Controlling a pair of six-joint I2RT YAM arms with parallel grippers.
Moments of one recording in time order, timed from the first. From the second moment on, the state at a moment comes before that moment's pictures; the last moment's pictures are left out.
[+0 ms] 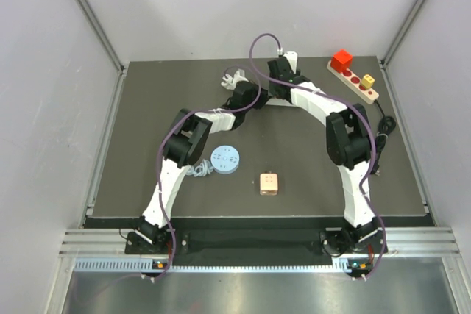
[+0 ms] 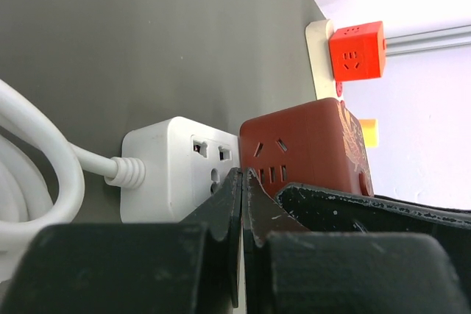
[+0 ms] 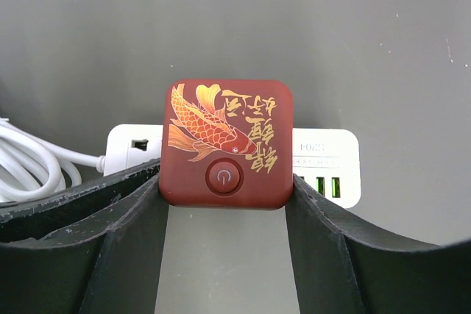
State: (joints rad) left arm -0.56 2.45 1.67 0.49 0.05 -1.15; right arm 0.46 2.18 1.79 -0.36 0.46 0.35
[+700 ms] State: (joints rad) left arm -0.61 2.48 1.81 0.30 0.06 -1.14; right arm 0.34 2.06 1.59 -0.30 0.34 0.52
